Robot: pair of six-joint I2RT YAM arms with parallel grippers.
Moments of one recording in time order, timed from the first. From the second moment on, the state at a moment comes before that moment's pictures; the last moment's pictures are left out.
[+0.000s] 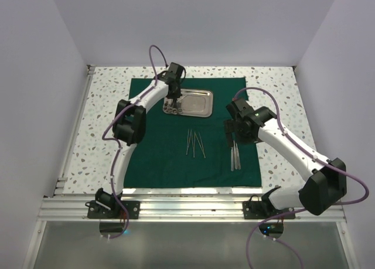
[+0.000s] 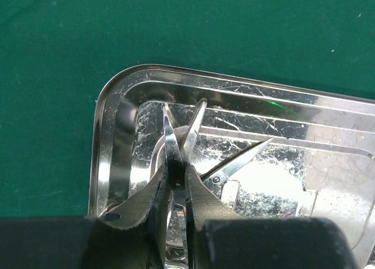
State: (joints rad) left arm -0.42 2.47 2.15 -0.64 -0.22 -0.45; right arm 0.54 1.36 1.16 -1.08 0.32 0.38
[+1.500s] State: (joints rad) left arm -0.44 1.70 1.34 -0.55 -0.02 -0.48; right arm 0.54 1.14 1.03 -1.06 0.20 0.42
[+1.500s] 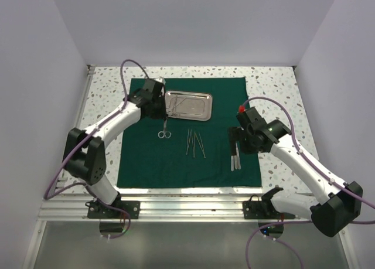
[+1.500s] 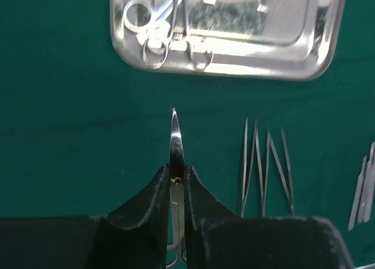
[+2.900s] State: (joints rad) left arm -0.45 2.33 1.98 -0.62 -0.25 -0.38; right arm 0.54 1.19 1.01 -1.06 0.25 0.42
